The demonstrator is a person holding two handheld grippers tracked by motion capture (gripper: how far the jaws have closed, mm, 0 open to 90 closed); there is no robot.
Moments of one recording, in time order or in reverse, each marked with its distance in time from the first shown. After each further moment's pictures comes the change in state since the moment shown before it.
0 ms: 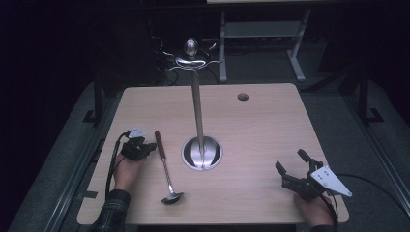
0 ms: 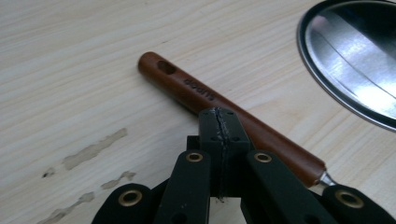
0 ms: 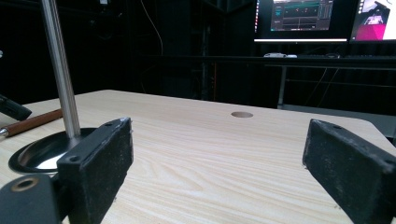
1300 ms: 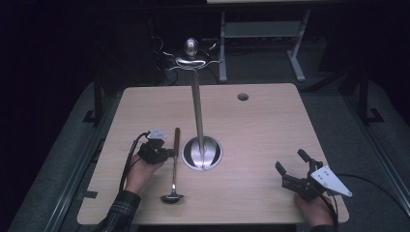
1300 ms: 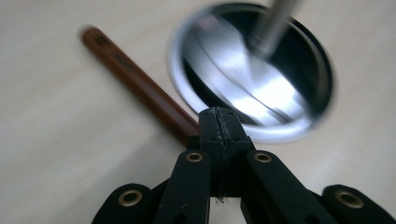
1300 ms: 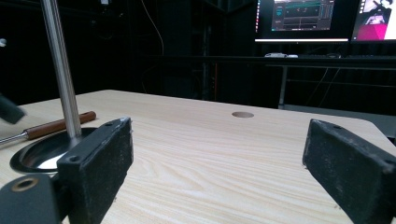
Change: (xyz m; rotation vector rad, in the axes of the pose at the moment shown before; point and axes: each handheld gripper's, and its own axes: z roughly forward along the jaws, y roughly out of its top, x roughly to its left) left arm -0.067 0.029 -0.008 0.118 -0.213 0.073; right arm 0.000 0.000 0.000 0.000 0.004 0.000
